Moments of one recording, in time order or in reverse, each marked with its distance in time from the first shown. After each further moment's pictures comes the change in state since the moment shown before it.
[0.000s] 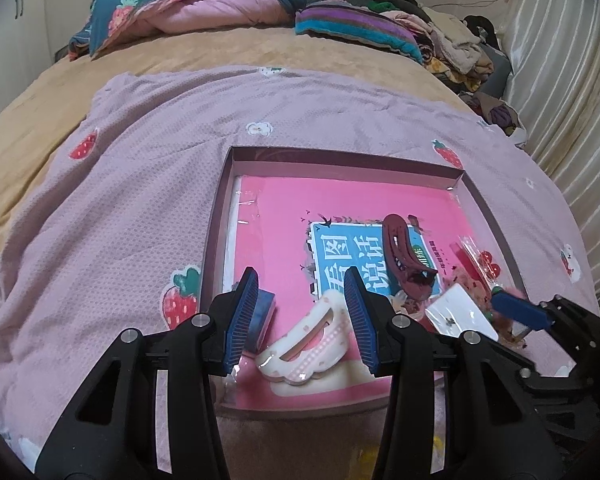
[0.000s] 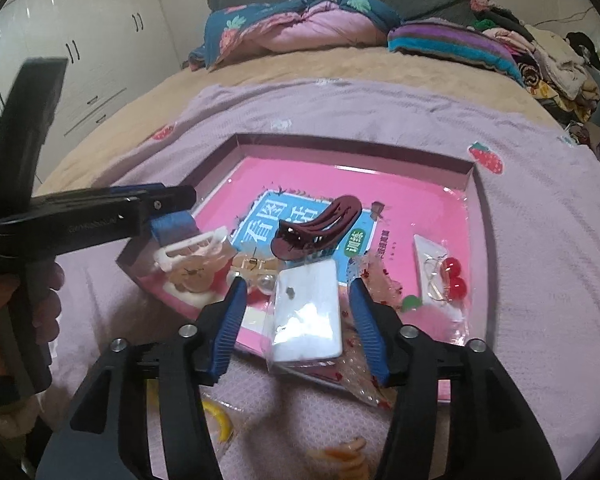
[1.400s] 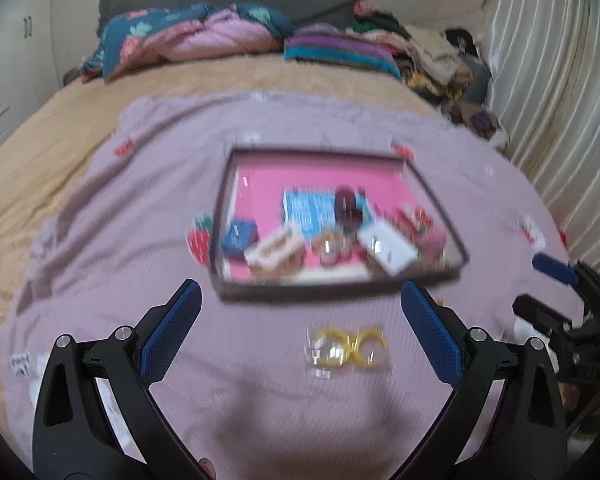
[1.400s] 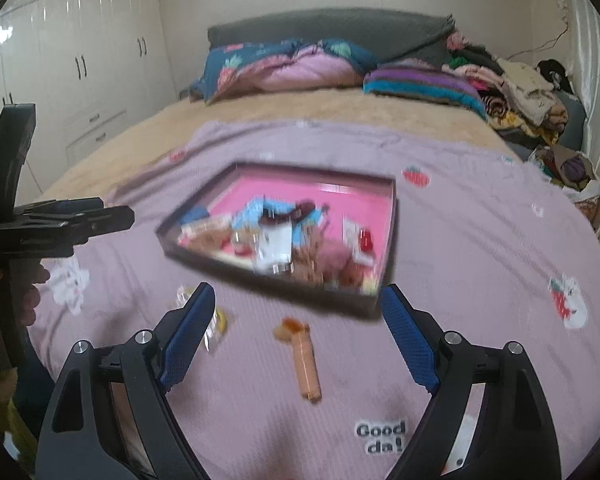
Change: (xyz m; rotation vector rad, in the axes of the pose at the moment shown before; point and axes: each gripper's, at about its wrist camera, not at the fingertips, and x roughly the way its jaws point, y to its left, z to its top) left arm -0.102 -0.034 -0.076 0.040 -0.058 0.007; right arm -0.125 -0.009 -0.068 -0.030 -0.109 -0.069
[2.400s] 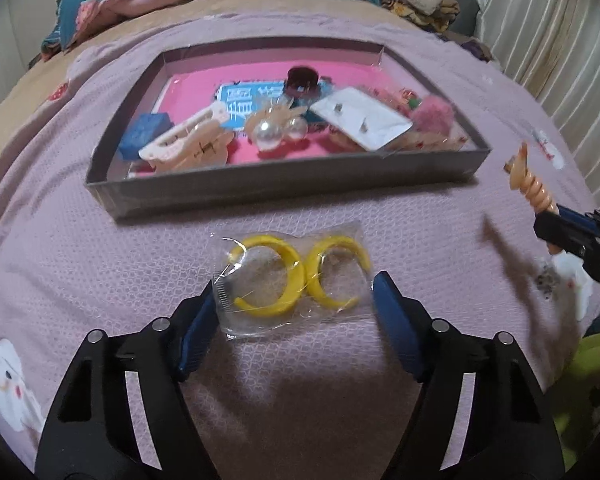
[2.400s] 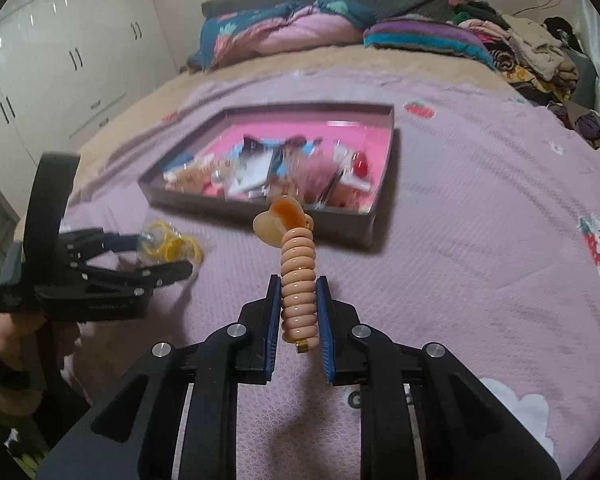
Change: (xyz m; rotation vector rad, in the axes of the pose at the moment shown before) left arm 0.077 -0.041 -0.051 0.075 0.176 -0.040; right arm 0.028 -0.033 -0.038 0.070 0.086 0.070
